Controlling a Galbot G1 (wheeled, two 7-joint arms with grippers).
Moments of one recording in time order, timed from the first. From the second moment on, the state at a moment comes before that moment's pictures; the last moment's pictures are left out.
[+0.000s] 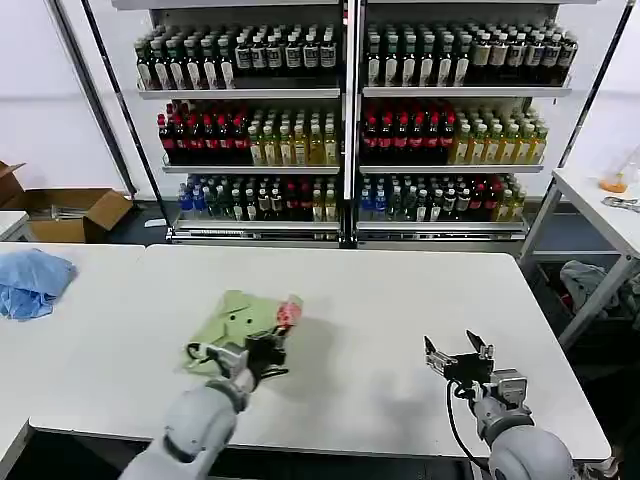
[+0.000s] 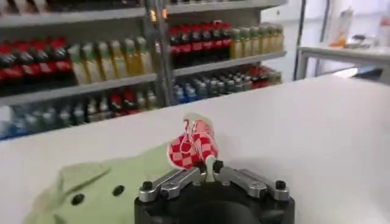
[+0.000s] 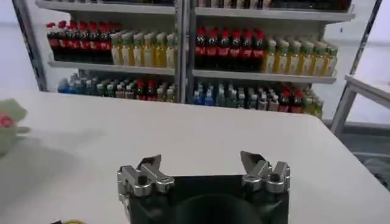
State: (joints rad) left arm 1.05 -1.18 -0.15 -1.87 -0.34 0.55 -0.04; right arm -1.36 1.04 0.44 2.12 0.52 -0.50 0.27
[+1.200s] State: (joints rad) left arm 1.30 -1.32 -0.30 -2.05 -0.46 0.26 -0.14; right arm -1.05 1.23 0.18 1.87 0.71 -0.46 0.32
